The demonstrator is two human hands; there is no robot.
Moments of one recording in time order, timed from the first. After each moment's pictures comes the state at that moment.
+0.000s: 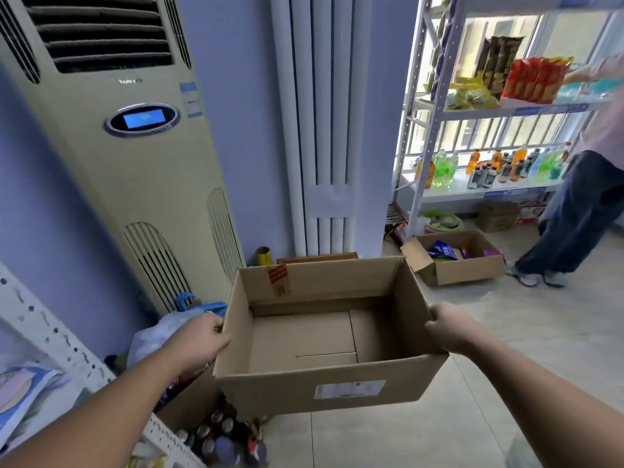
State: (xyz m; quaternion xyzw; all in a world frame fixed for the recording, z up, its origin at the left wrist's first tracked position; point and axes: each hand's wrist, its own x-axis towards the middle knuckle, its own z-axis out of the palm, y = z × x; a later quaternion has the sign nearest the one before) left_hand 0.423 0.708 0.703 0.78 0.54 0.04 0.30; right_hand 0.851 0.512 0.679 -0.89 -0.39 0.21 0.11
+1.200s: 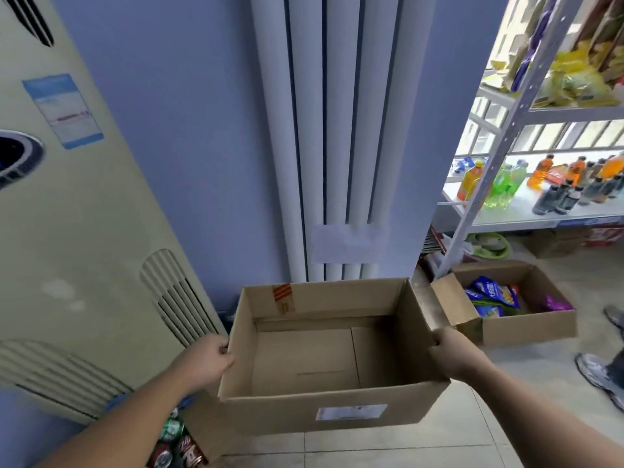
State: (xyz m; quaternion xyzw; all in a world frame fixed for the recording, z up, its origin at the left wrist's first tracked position) left_hand 0.666 1.146 0.630 0.76 0.57 -0.02 0.31; right_hand 1.094 0.950 0.618 -0.87 -0.38 0.29 0.08
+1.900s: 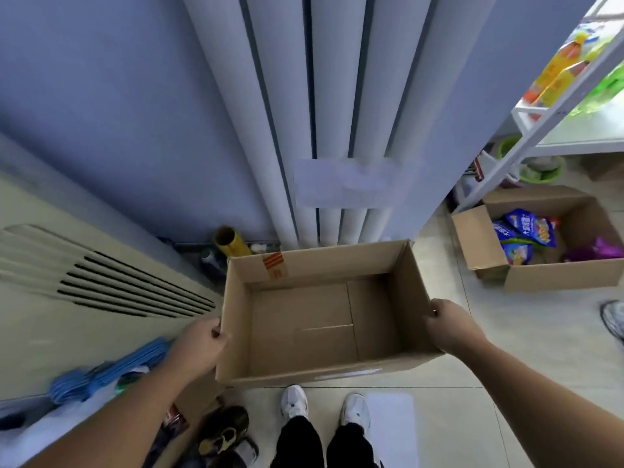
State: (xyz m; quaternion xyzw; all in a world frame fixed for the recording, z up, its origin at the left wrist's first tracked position) left_hand 0.779 1.251 0.486 0.69 0.63 -0.10 0.35; right_hand 1.193 1.095 0.469 -0.87 -0.33 0.36 0.05
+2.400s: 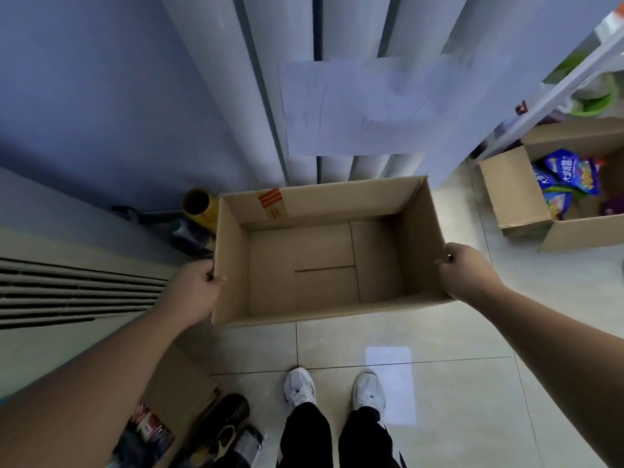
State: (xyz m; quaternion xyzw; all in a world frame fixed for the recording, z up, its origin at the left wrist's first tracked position) left_hand 0.812 1.371 0.346 0.70 0.61 -0.08 0.35; right_hand 1.211 1.187 0.334 -0.89 -0.30 0.32 0.08
